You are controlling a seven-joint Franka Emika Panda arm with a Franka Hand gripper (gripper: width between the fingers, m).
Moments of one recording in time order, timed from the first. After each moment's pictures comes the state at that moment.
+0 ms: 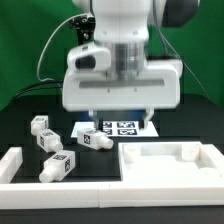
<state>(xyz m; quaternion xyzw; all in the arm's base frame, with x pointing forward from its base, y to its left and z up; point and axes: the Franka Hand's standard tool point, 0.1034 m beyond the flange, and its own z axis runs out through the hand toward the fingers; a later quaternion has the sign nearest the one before) 0.518 -0.020 0.082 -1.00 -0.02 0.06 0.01</state>
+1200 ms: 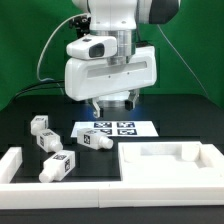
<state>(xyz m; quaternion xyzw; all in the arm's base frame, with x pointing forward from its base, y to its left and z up) 0.451 -0.029 0.073 -0.96 -0.28 0.02 0.01</state>
